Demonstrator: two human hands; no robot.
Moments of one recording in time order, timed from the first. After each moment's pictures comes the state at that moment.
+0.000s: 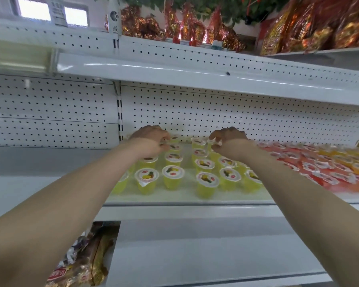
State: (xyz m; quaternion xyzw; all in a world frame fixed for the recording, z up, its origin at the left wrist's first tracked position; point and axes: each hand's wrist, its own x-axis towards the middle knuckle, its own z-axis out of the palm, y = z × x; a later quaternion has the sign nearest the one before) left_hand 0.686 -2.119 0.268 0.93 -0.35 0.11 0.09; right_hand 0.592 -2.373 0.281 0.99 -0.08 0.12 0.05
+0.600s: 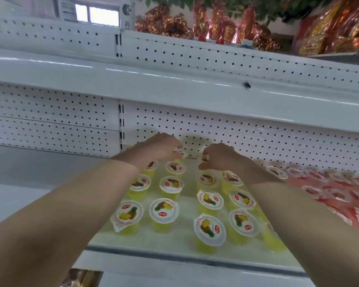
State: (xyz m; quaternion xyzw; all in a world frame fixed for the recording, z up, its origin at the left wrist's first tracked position) left_hand 0.770 -2.186 0.267 0.94 -0.33 0.04 0.04; right_hand 0.726 -2.387 0.256 1.00 -0.02 0.01 0.02
